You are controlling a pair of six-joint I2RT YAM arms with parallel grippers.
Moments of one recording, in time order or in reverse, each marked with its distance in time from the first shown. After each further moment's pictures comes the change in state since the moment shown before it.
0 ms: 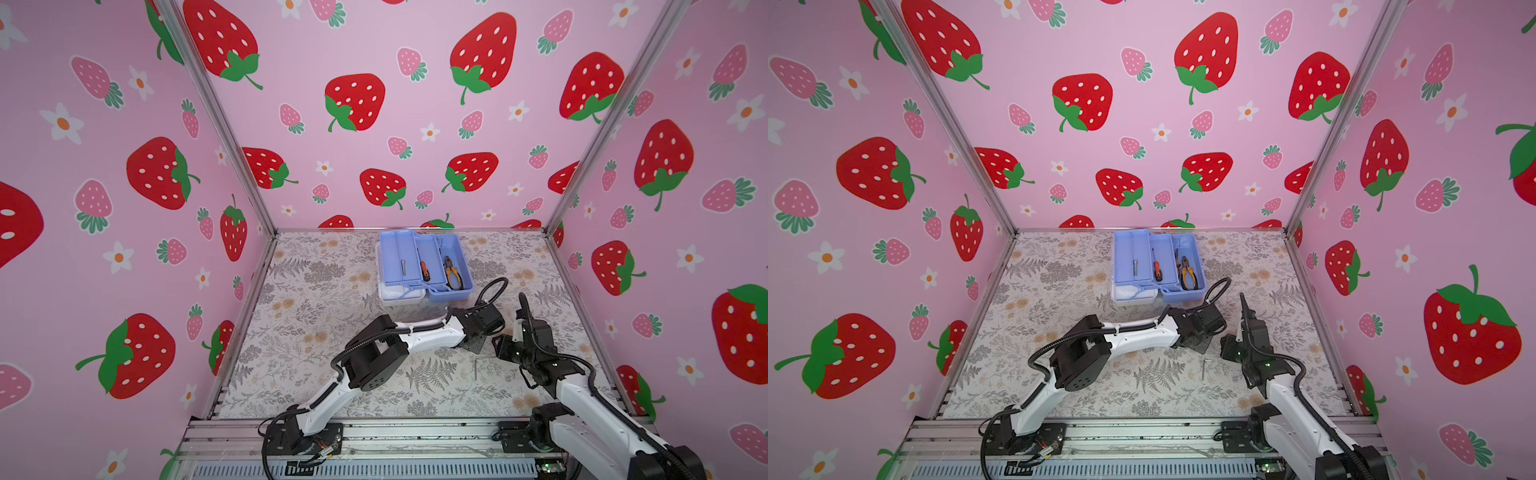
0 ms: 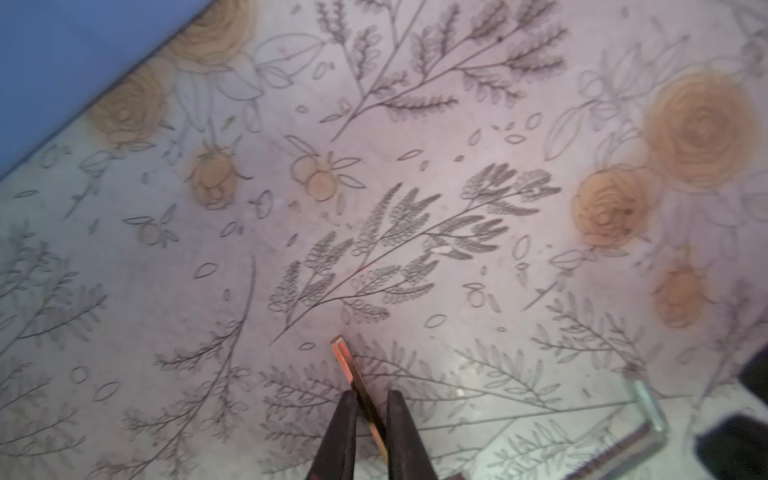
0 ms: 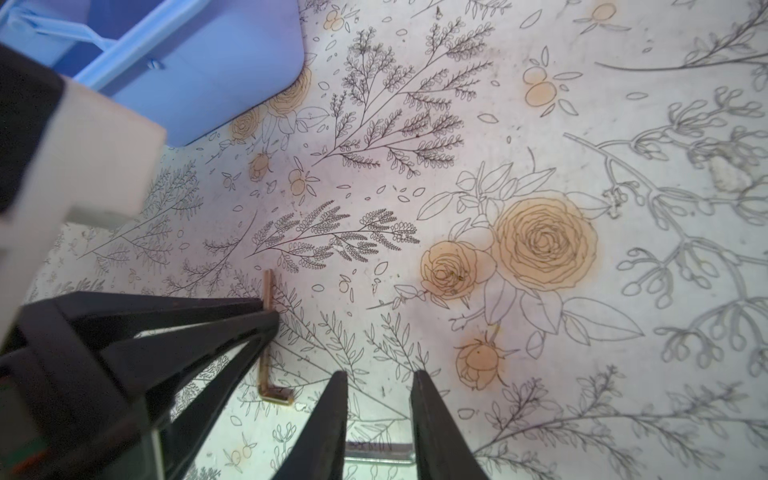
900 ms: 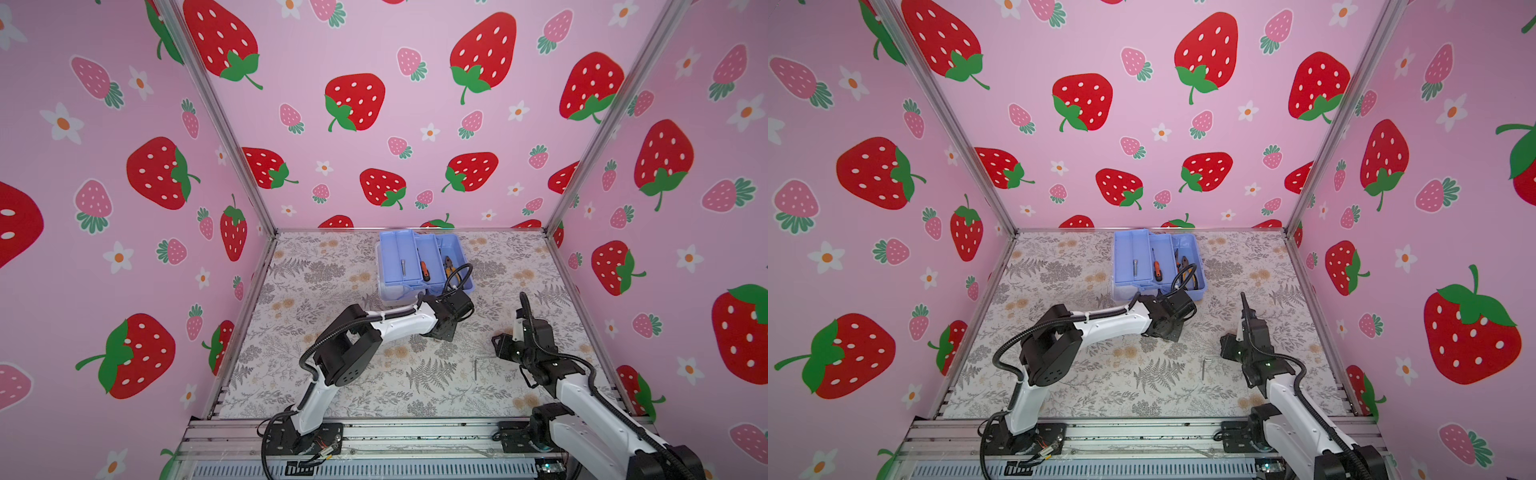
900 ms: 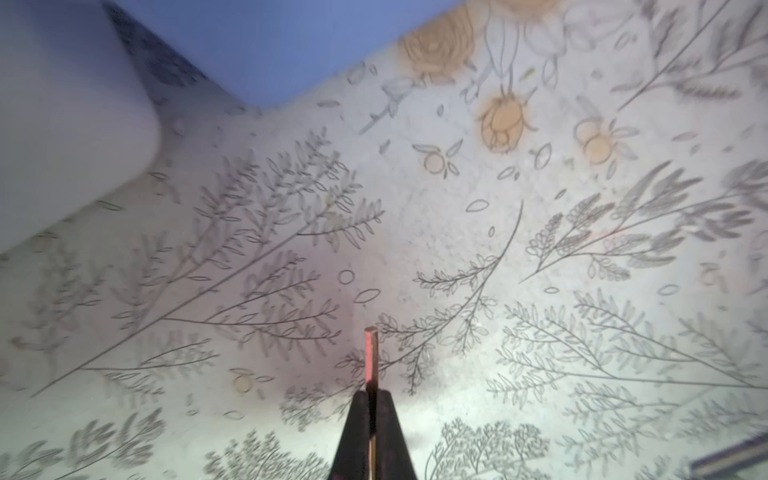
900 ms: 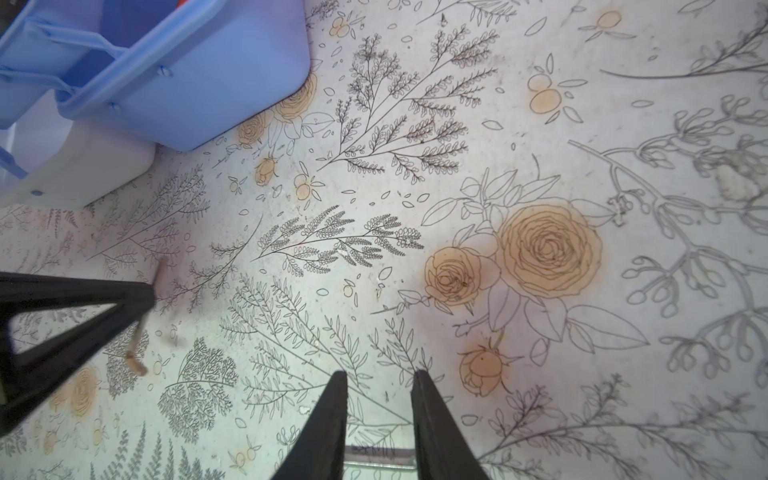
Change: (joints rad) left arm 0.137 -0.227 -0.217 -0.030 0.025 -0.055; right arm -0.010 0.004 0.000 0.015 -0.016 -0.008
